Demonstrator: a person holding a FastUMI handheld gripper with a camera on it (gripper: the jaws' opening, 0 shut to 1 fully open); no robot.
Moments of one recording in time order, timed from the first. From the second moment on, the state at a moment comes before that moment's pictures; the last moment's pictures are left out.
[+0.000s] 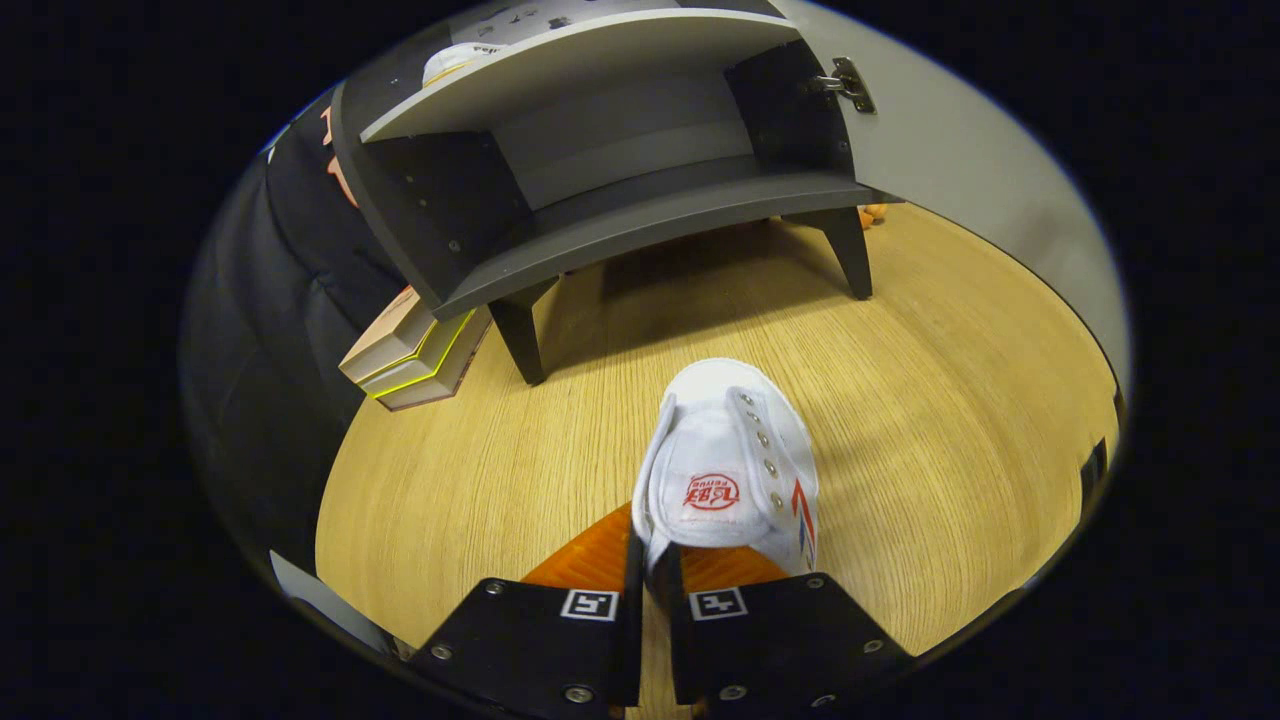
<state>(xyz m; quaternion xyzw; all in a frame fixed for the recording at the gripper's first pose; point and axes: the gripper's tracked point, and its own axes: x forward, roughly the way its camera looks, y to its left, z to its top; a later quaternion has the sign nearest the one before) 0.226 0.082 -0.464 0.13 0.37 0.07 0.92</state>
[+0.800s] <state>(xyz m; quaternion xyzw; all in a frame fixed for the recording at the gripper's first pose) 0.205 0.058 -0.383 0.11 0.32 0.04 0.94</state>
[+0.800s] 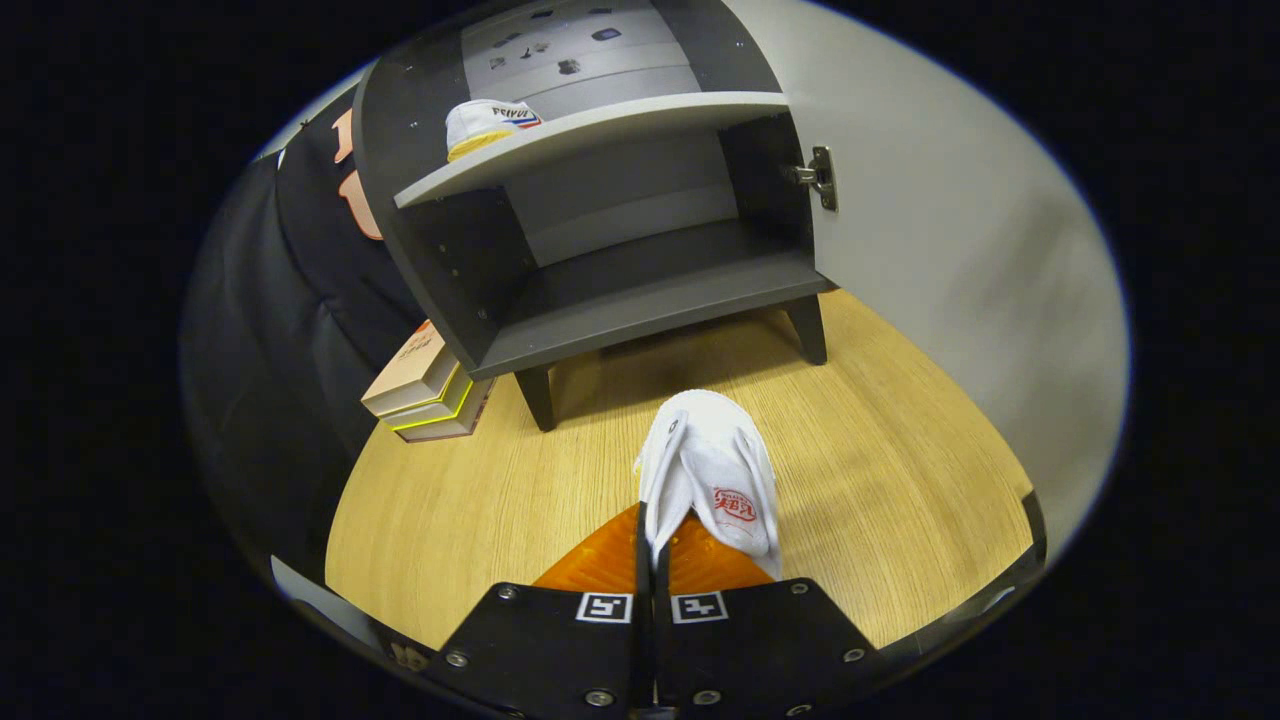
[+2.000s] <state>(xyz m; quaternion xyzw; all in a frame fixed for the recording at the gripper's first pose) 0.342 0.067 -0.070 0.02 0.15 0.10 0.98</state>
